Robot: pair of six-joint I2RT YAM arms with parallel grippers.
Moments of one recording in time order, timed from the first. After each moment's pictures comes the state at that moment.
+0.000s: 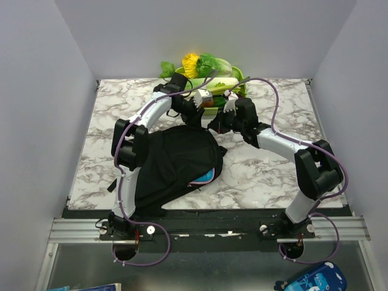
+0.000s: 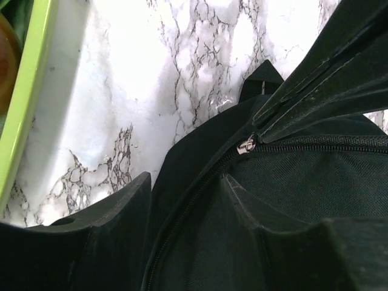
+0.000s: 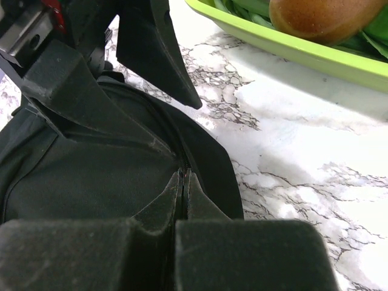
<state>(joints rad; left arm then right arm) -0.39 2.20 1.94 -0.86 0.76 0.61 0.48 1.71 1.08 0.19 -0.34 0.29</state>
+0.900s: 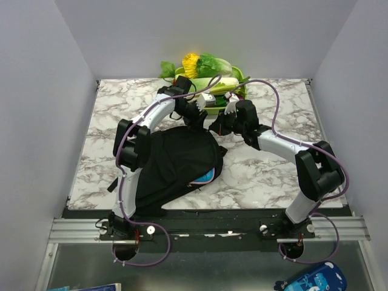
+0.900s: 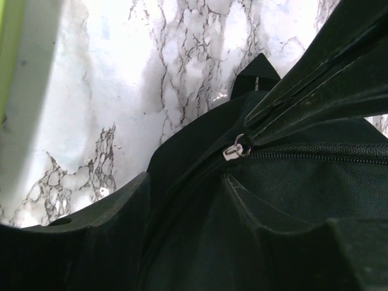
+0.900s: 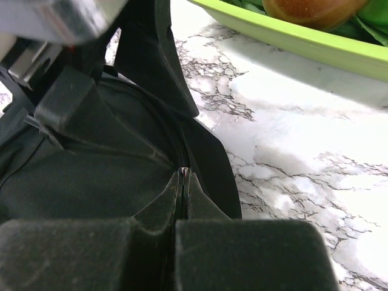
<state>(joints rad) -0.41 2.20 1.93 -0.87 0.73 0.60 0.48 1.69 1.04 0.20 -0.32 0.29</state>
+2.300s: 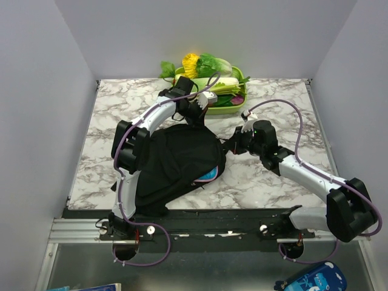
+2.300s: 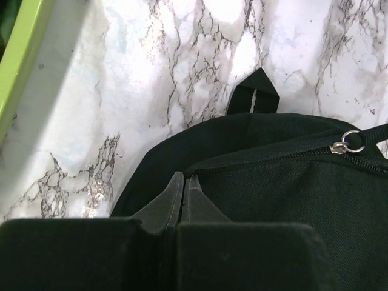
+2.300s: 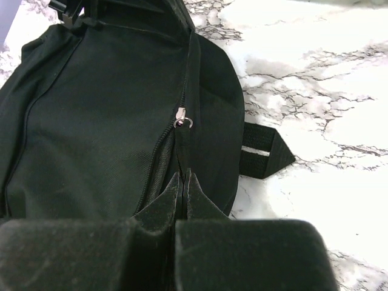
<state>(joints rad) -0.43 2.15 1.85 -0.73 0.65 0.43 0.48 1.28 0.70 0.12 -0.25 0.34</state>
